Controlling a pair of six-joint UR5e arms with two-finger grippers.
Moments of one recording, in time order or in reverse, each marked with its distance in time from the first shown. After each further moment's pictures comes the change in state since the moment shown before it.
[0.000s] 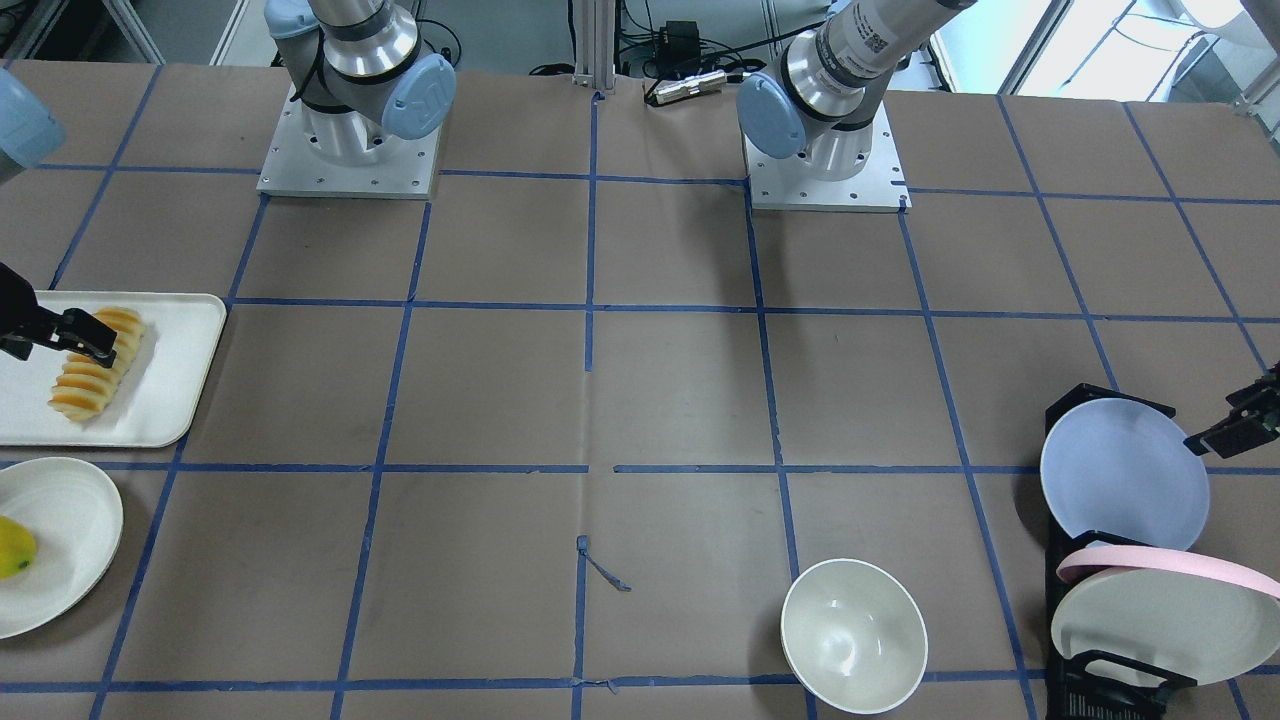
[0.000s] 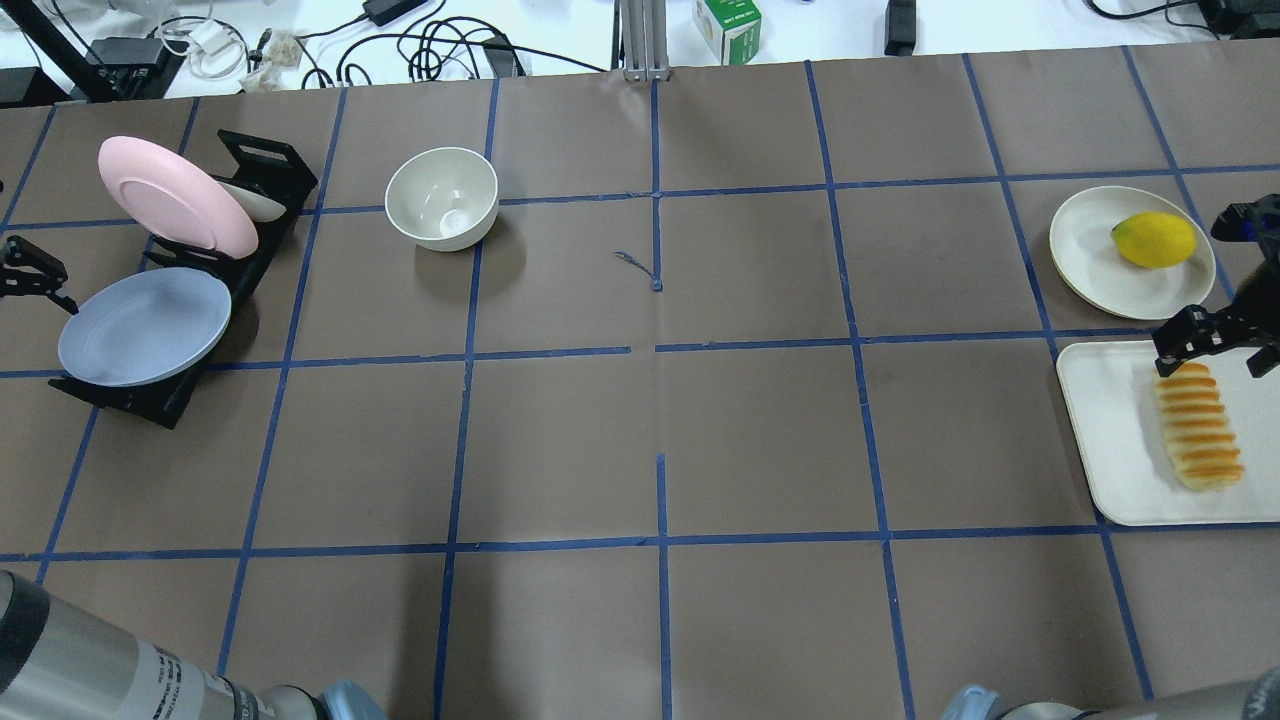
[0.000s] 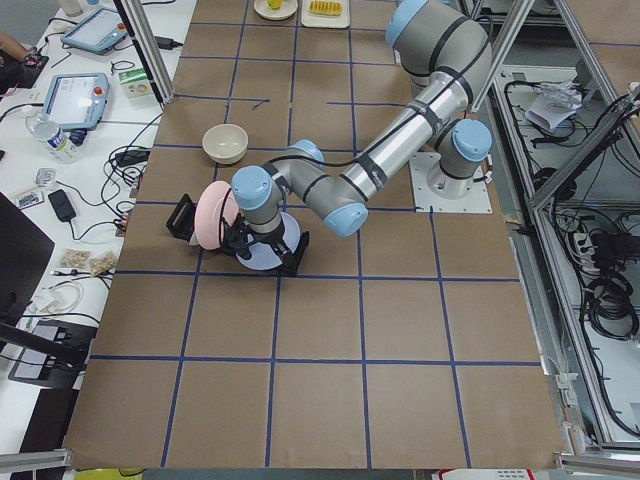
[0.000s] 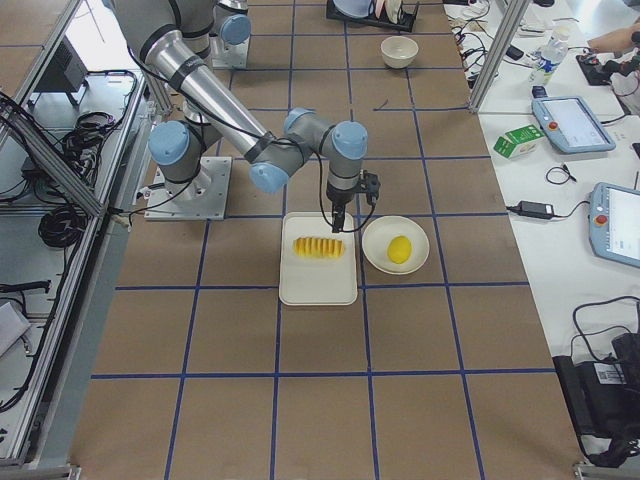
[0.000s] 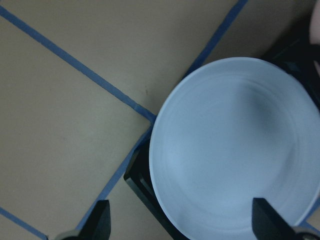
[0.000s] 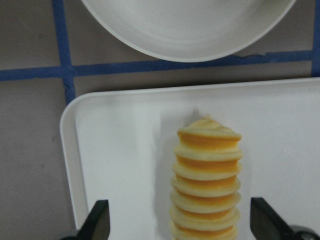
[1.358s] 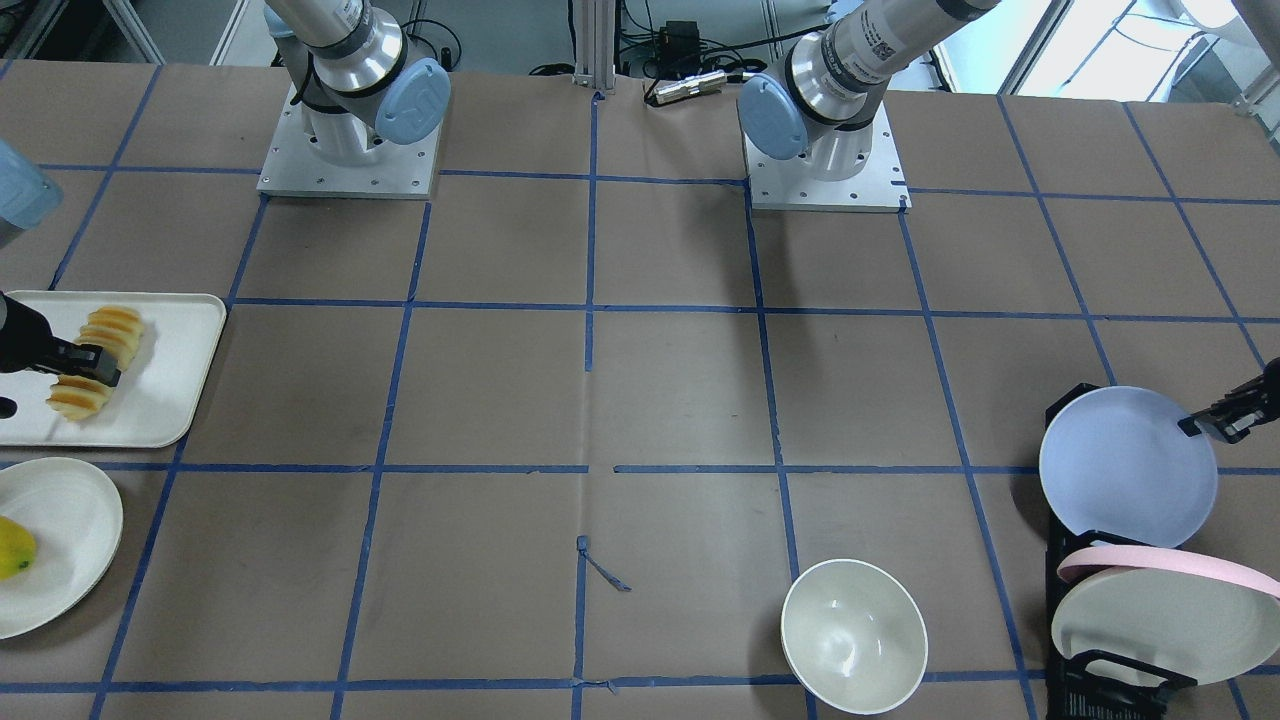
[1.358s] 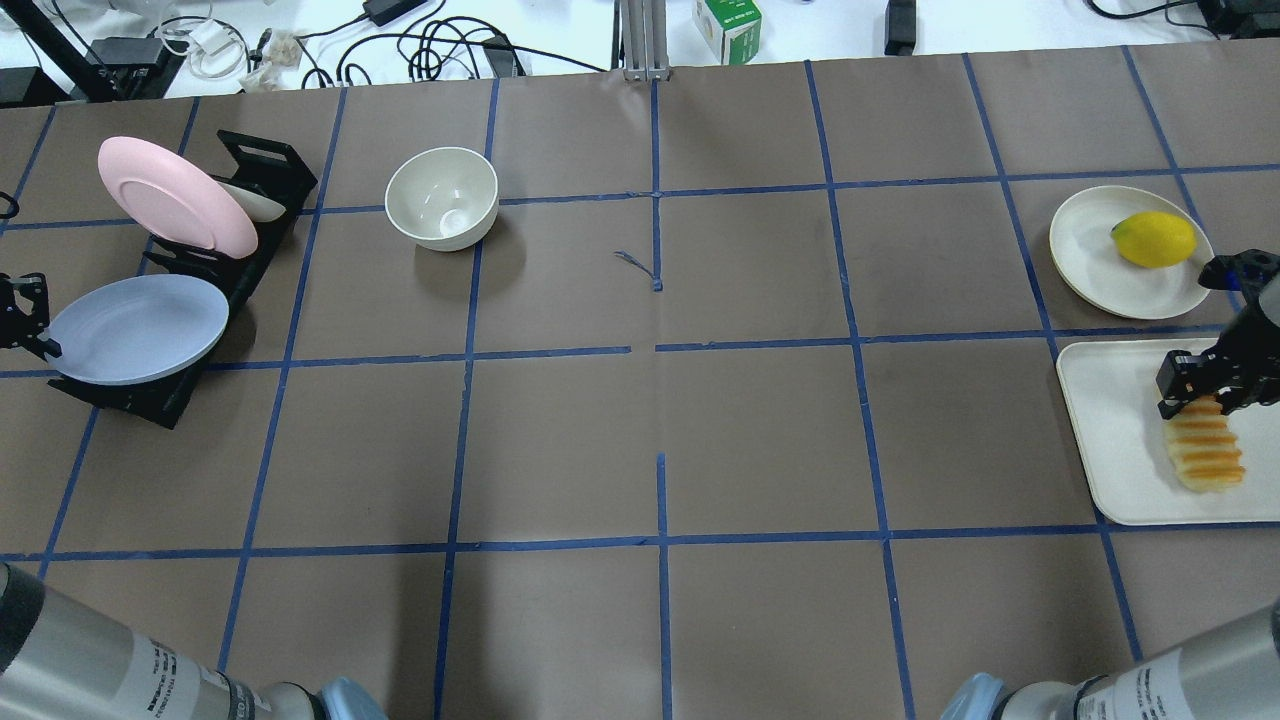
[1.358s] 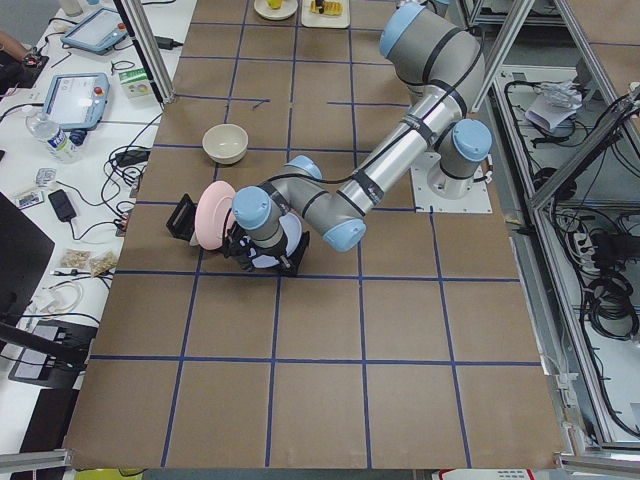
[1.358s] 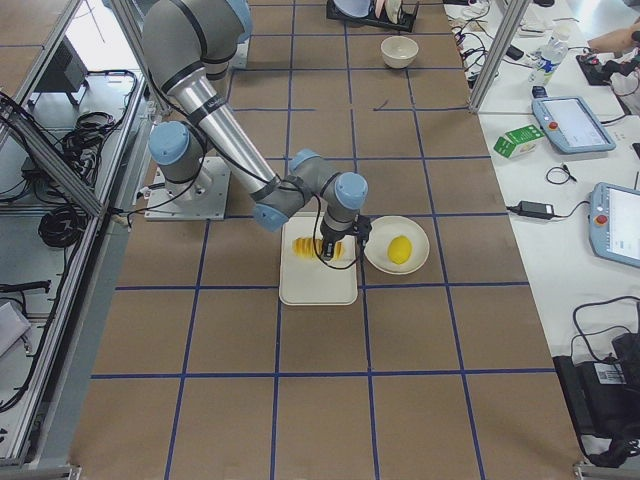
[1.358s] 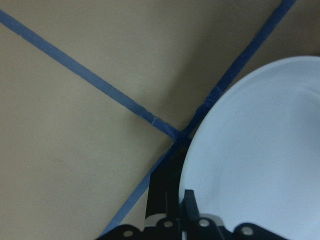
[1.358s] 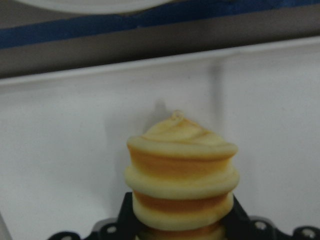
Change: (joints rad) left arm 0.006 0.003 0.008 -0.083 -0.001 0.063; right arm -0.042 0.141 0.000 -0.057 -0.020 0.000
